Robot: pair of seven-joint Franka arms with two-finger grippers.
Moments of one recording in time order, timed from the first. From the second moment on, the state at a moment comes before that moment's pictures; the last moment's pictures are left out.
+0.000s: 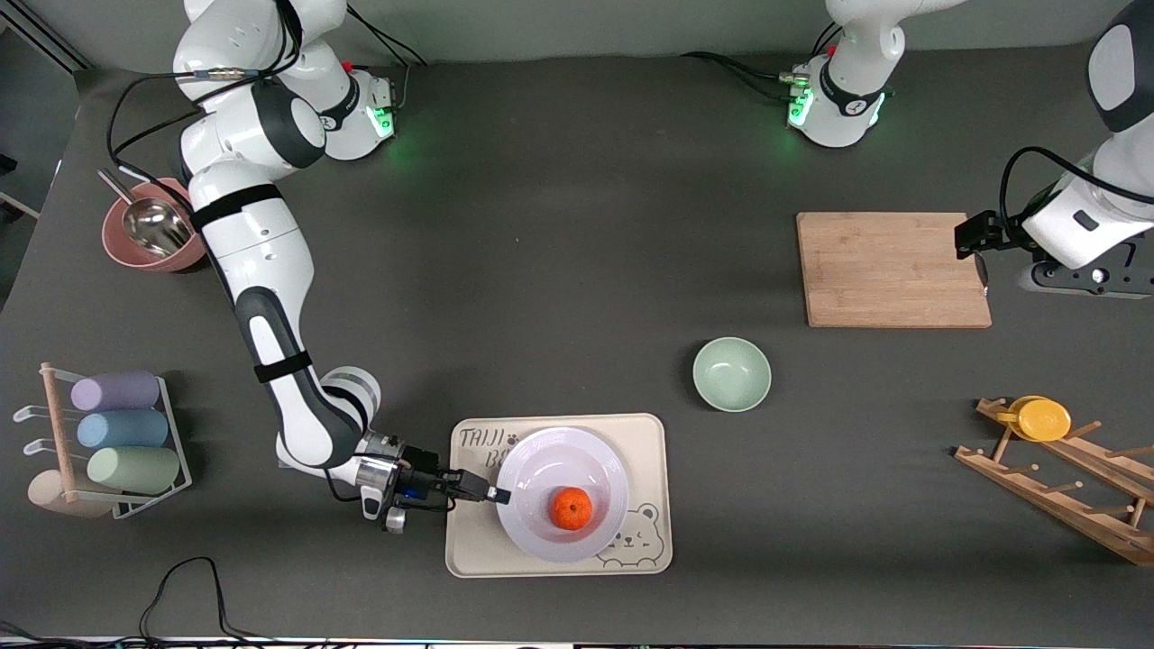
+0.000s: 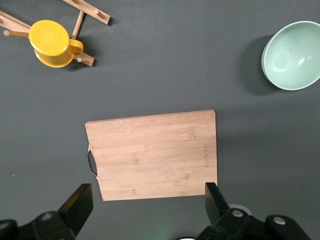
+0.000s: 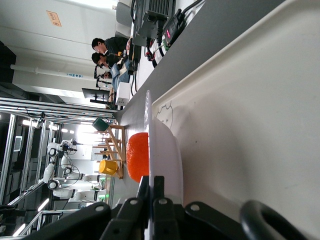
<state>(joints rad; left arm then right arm) 0.22 -0.09 -0.21 -1.92 0.04 1.70 0.11 0.10 1.20 0.22 -1.09 1.47 2.24 -0.81</state>
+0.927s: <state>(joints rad) 0.22 -0.09 -0.21 -1.92 0.03 1.70 0.11 0.10 1.21 0.22 -1.11 1.48 2.24 -0.81</state>
